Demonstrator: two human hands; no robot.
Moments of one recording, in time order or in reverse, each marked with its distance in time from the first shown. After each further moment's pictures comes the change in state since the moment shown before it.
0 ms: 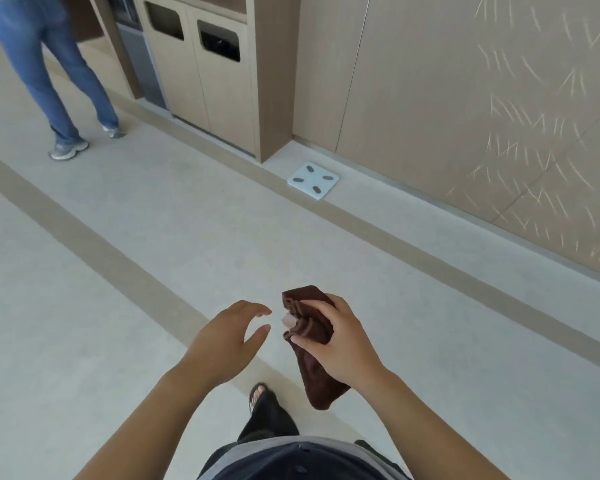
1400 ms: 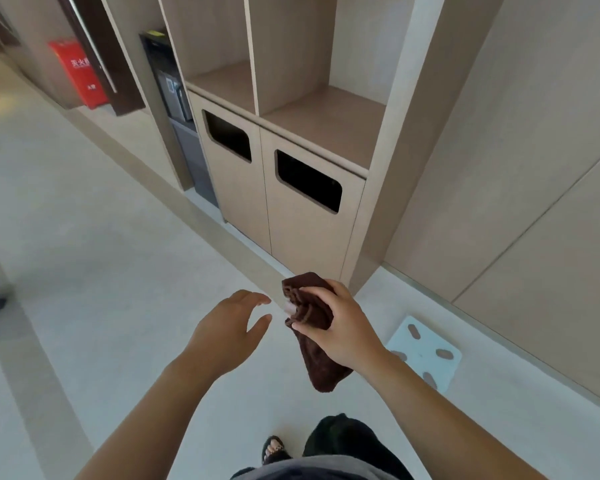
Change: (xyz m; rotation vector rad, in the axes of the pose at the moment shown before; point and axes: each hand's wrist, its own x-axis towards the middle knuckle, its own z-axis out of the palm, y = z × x) left_hand 0.931 -0.366 -0.504 0.125 0.157 -0.135; right_hand 1.143 -0.196 0.025 -0.018 -0.069 -0.230
